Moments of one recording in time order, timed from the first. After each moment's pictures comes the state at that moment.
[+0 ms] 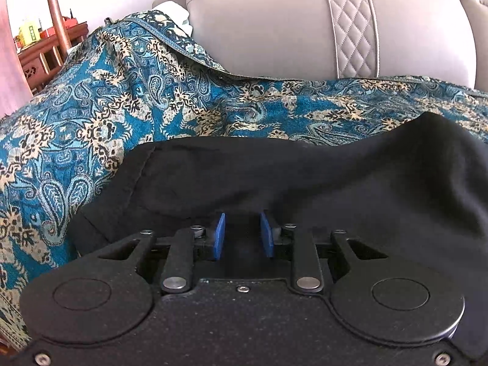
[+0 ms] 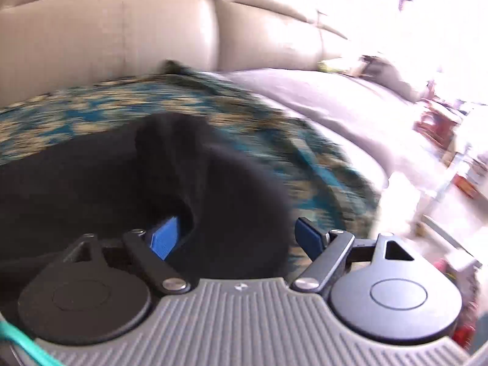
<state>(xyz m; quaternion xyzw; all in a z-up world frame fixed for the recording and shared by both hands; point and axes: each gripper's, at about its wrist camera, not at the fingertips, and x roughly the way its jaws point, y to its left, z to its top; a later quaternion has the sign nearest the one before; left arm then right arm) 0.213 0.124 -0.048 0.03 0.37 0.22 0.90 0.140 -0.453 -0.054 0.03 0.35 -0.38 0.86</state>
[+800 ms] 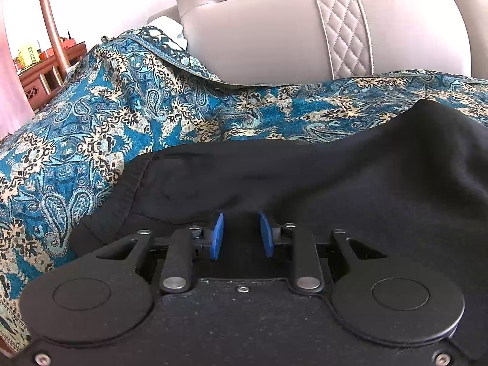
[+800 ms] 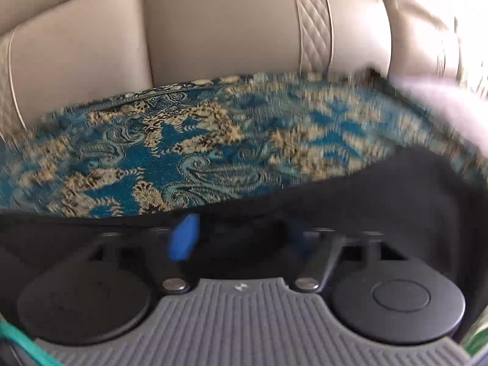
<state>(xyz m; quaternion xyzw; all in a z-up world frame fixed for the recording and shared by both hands) 0.210 0.117 -0.055 0.07 0.35 0.21 0.91 0.270 -0.283 -0.044 0.04 0.39 -0.13 0.91</state>
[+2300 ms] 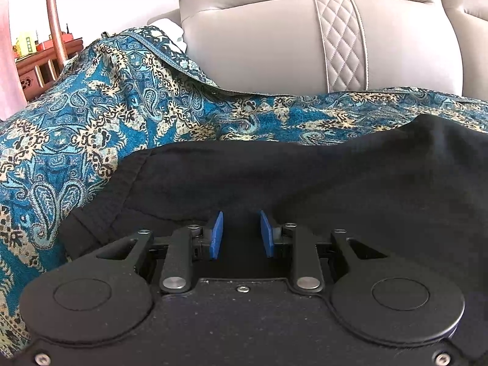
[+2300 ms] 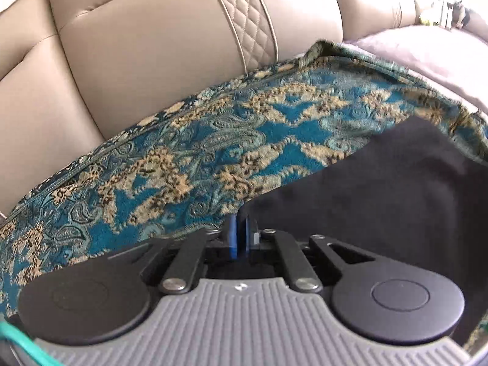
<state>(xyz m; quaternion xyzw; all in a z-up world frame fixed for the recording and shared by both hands) 0.199 0.129 -0.057 0.04 0.32 0.19 0.93 0.295 -0.361 -0.042 0.20 0.39 -0.20 0.88</state>
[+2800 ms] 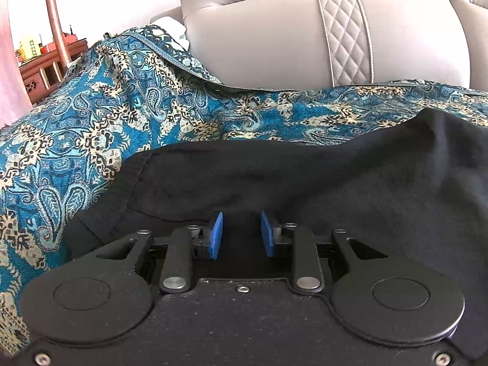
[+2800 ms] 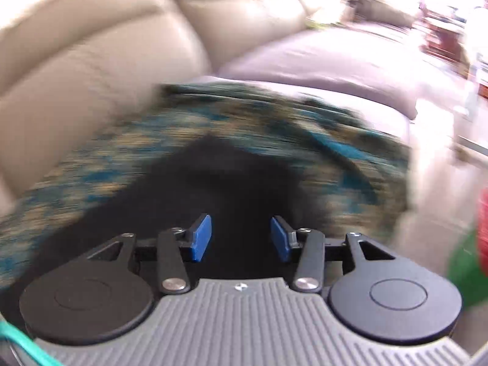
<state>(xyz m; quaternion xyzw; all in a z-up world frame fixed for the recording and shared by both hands) 0.207 0.122 -0.057 0.05 0.34 0.21 0.92 0.138 -0.502 -0.053 0.23 0.31 -0.36 0.85</state>
